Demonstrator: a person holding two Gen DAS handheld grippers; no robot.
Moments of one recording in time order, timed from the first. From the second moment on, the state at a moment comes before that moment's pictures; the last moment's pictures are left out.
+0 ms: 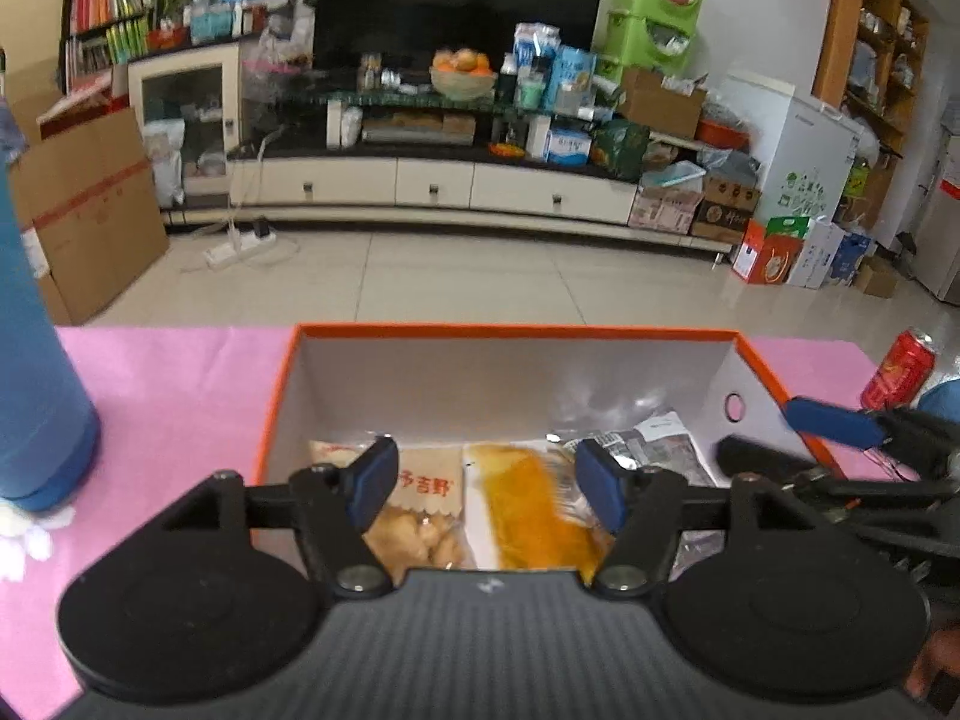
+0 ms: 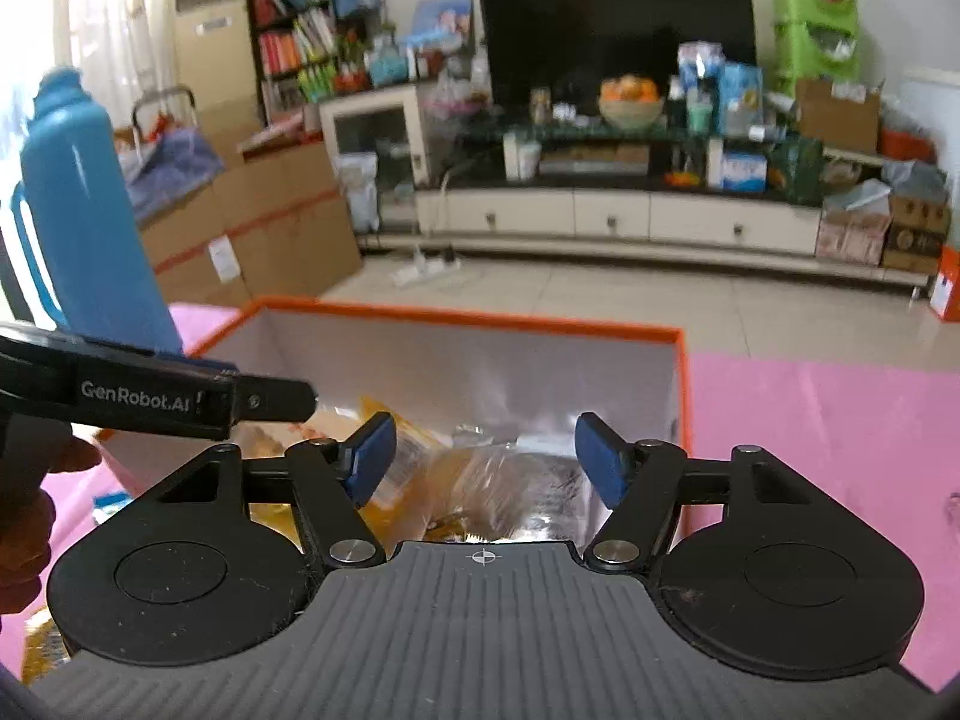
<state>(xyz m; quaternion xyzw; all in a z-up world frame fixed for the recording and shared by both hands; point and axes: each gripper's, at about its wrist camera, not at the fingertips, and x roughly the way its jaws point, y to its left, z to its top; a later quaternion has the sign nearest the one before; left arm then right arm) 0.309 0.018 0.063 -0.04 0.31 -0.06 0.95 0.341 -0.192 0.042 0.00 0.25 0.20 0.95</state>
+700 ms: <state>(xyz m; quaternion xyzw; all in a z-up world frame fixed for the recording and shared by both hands) 0.063 0.045 -0.009 -0.12 0.41 -0.02 0.90 0.122 -0.301 -0.032 0.18 0.31 0.14 0.92</state>
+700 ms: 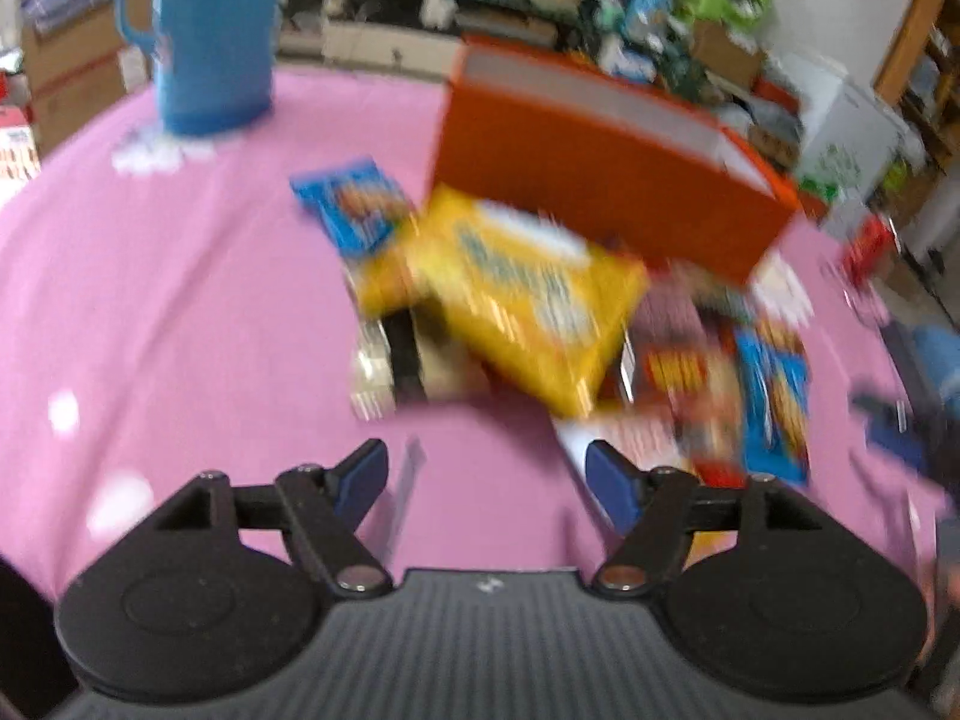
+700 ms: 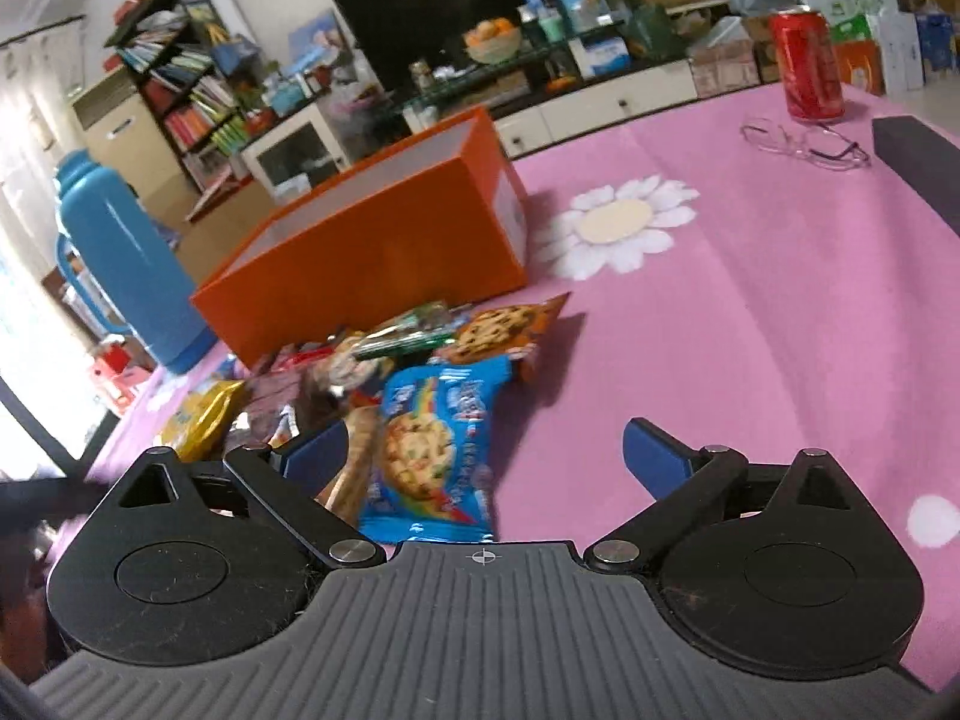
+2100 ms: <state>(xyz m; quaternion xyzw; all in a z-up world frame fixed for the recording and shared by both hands) 0.214 0.035 0.002 -0.06 0.41 0.06 0.91 0.134 -0.290 -0.044 0.15 0.35 0.14 0.91</state>
